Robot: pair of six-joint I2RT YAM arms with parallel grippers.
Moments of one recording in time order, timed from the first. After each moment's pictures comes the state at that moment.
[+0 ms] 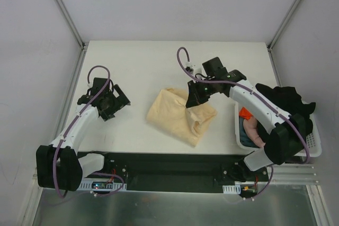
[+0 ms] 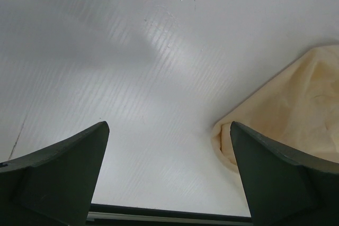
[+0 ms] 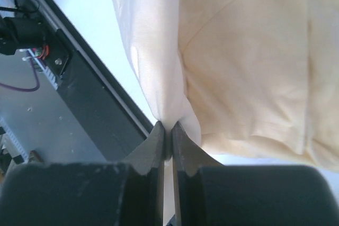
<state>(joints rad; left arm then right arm) -0.10 1.14 0.78 -0.67 0.04 -0.75 0.57 1.48 1.28 -0.81 -0.55 0.09</state>
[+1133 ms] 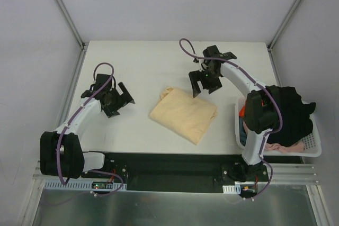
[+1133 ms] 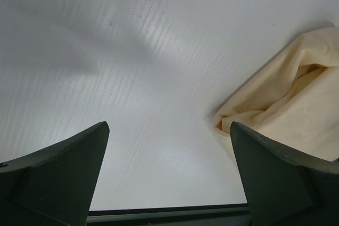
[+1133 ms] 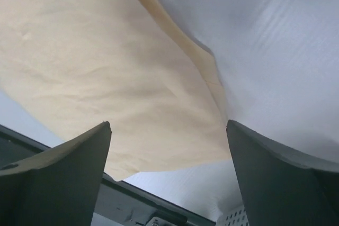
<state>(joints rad) -0.10 1.27 0.82 -0.61 0.14 -0.72 0.40 1.91 1.62 -1.01 -0.23 0.00</state>
